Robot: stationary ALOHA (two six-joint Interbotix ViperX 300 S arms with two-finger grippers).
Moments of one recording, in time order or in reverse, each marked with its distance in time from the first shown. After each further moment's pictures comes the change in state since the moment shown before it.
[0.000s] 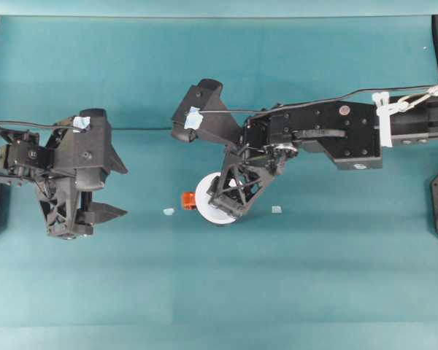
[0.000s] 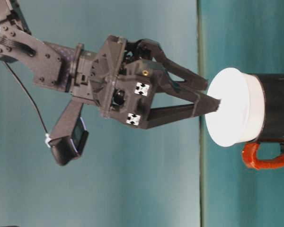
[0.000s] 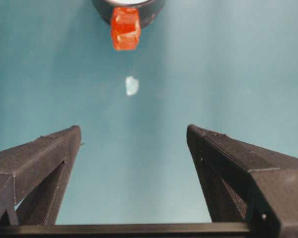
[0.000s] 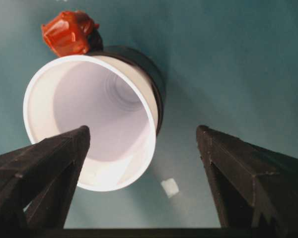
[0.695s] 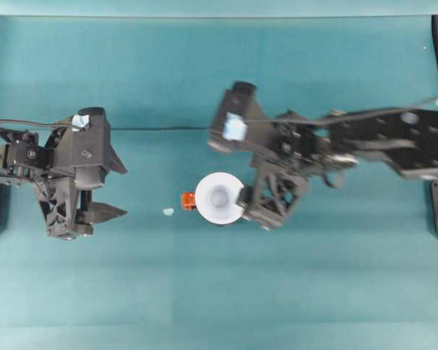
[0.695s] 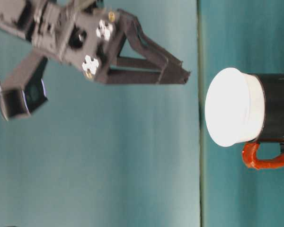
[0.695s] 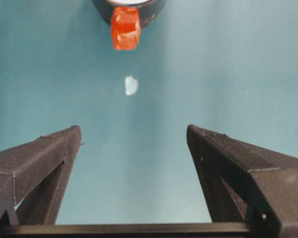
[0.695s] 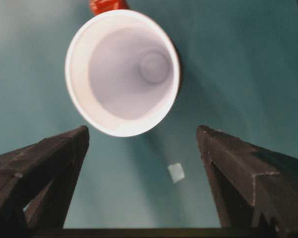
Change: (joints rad) left arm 0.000 -0.005 0.000 0.000 0.002 -0.006; right arm 0.061 -0.239 0.227 -0.032 -0.206 -0.028
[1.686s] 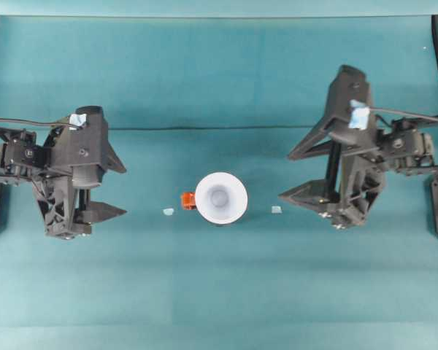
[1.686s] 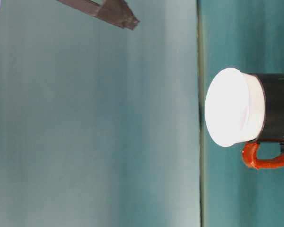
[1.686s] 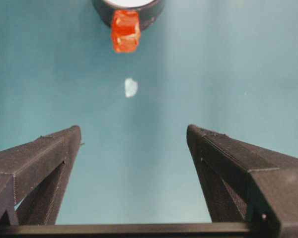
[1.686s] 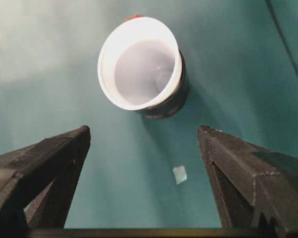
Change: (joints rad) left arm 0.000 -0.008 0.002 0.000 0.002 0.000; right arm 0.000 -0.360 0.291 -0.018 -0.245 -0.002
